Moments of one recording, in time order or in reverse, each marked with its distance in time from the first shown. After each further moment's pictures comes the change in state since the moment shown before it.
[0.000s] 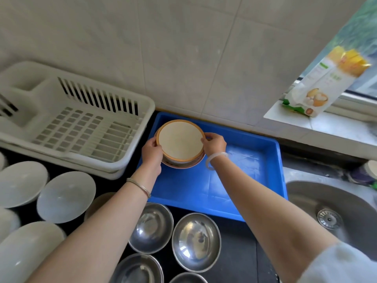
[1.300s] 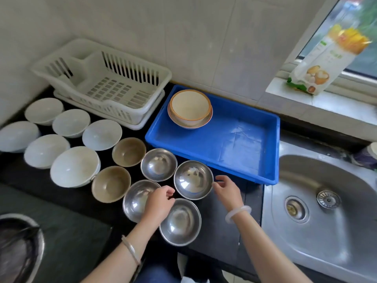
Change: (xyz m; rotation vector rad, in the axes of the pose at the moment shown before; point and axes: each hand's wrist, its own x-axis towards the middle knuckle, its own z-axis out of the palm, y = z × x) left_hand -0.257 -0.120 -0.086 0.843 -0.156 0.006; right_hand -0.207 0.163 -0.089 -0.129 -0.294 0.068
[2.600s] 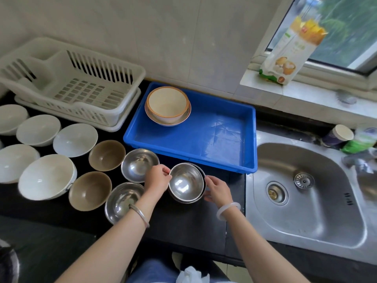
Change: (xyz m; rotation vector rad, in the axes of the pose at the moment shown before) left_hand 0.051 0.047 0.017 -0.019 0.060 0.040; right_hand -0.007 0.023 -0.010 0.334 -0.006 0.129
